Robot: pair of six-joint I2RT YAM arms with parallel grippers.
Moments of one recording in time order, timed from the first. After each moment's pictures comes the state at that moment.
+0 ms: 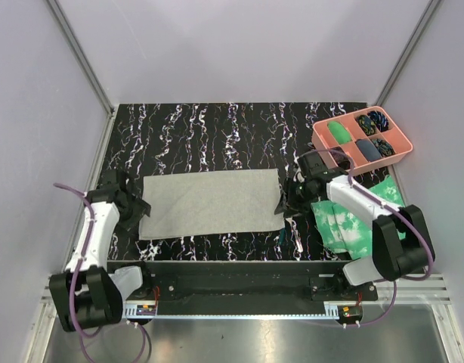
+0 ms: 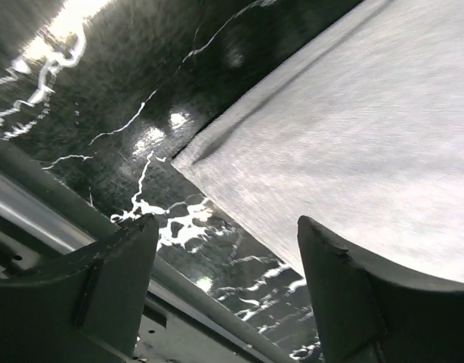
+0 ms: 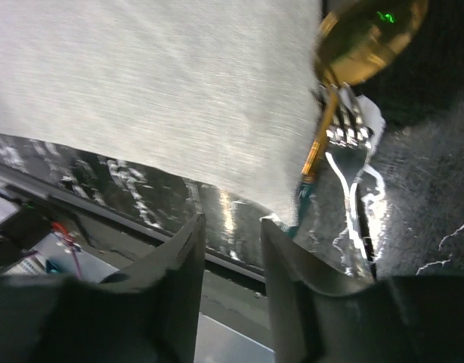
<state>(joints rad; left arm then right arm) 0.17 1.08 0.74 -0.97 -0.11 -0.83 0.37 1.46 0.88 -0.62 -0.38 0.57</state>
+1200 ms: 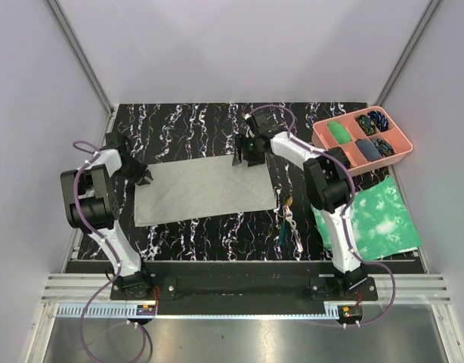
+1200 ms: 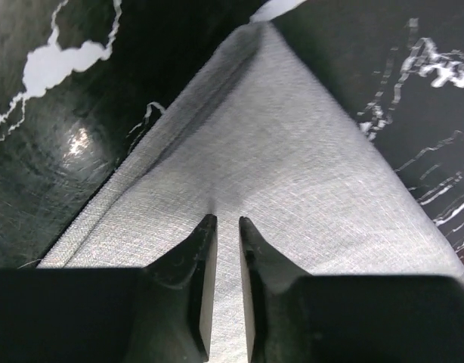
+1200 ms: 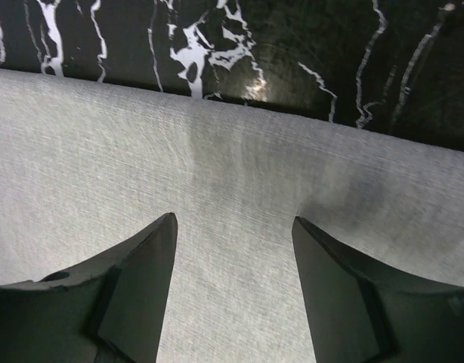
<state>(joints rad) 0.23 1.87 1.20 -0.56 0.17 -0.76 0.50 2.31 1.83 -0.48 -0.24 0.45</state>
